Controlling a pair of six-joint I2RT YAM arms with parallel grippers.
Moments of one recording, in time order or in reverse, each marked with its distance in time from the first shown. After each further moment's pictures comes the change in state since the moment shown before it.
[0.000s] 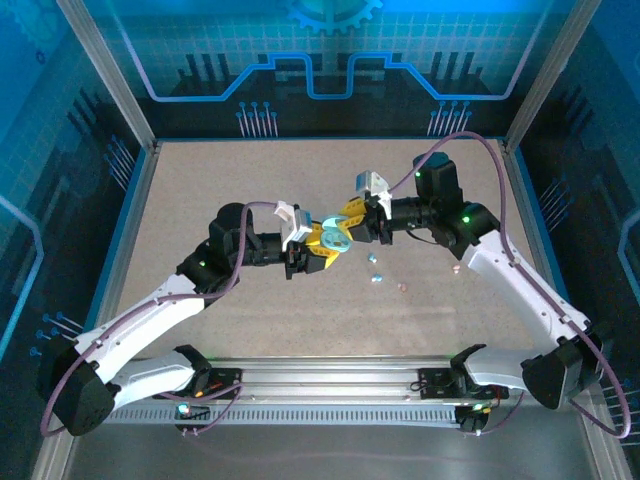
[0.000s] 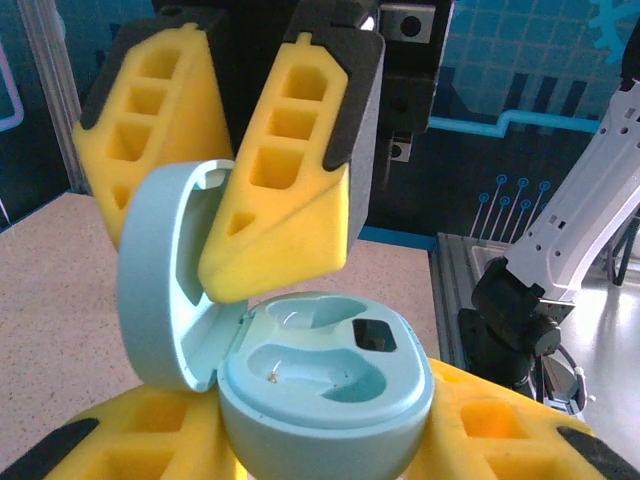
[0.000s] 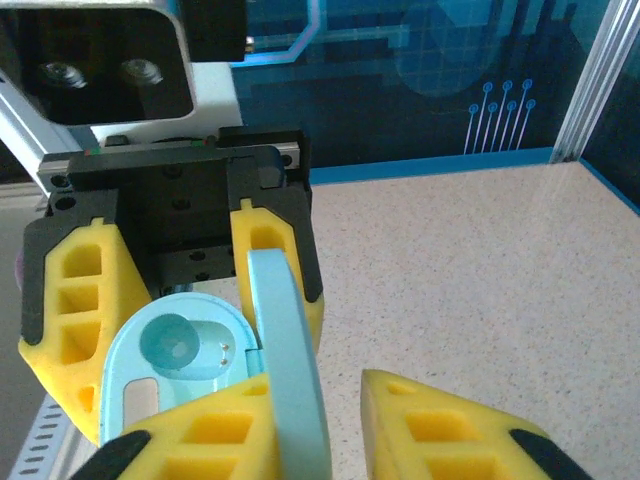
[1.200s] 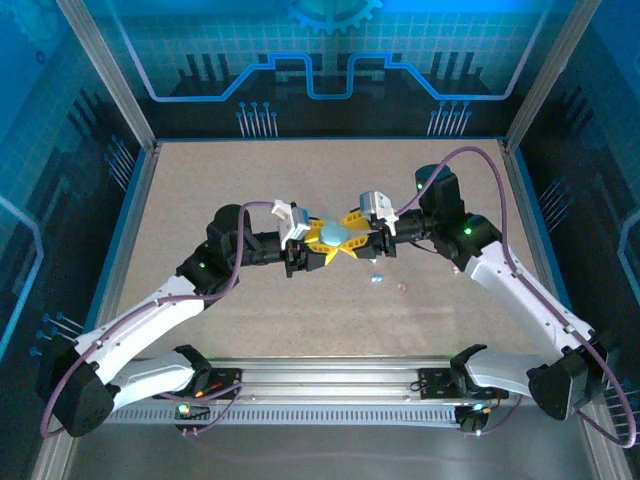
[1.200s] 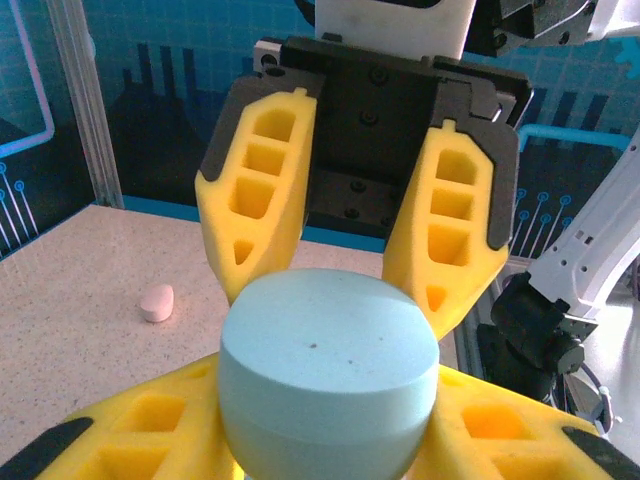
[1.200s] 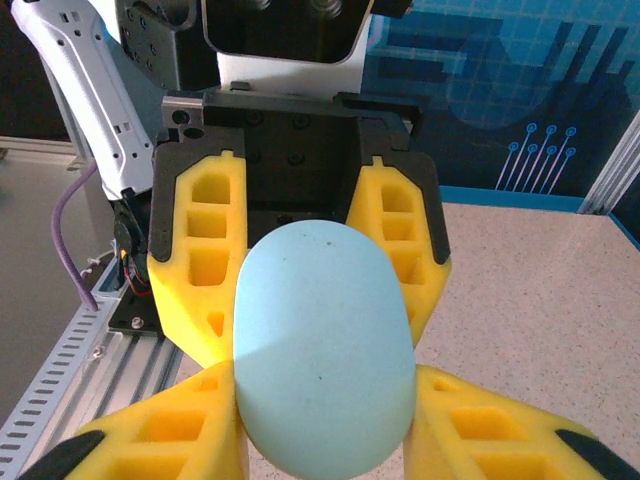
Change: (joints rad) left arm 0.002 -0.006 -0.016 0.048 -0.033 -0.012; right arm 0.010 -0.058 -0.100 0.033 -0.083 -0.160
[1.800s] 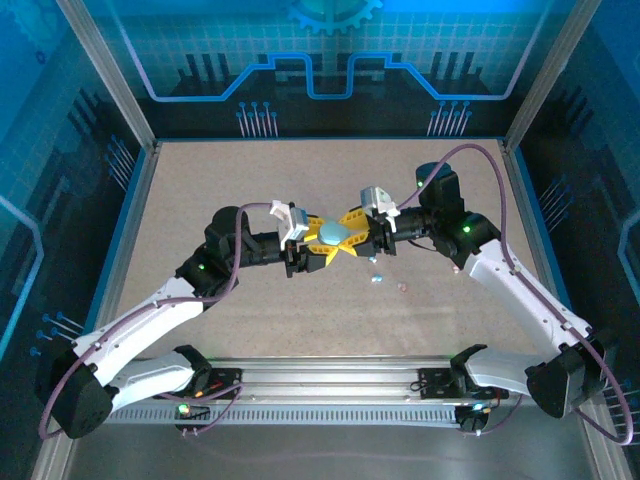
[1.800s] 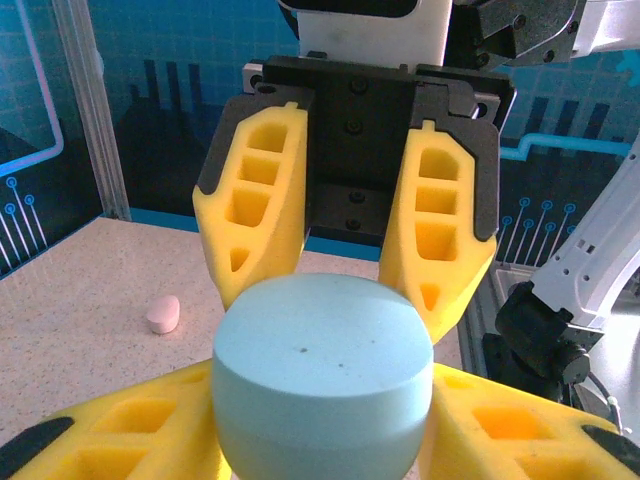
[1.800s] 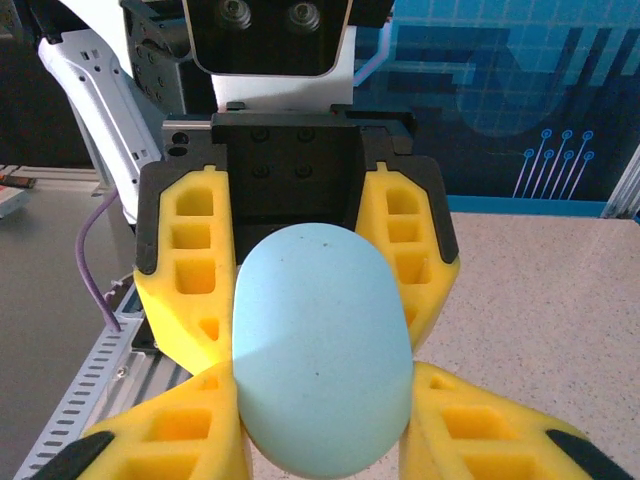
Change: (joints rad) left arm -0.006 -0.012 -0.010 0.031 -0.018 -0.004; right arm -0.016 0.012 0.000 0.039 -0.056 0.069
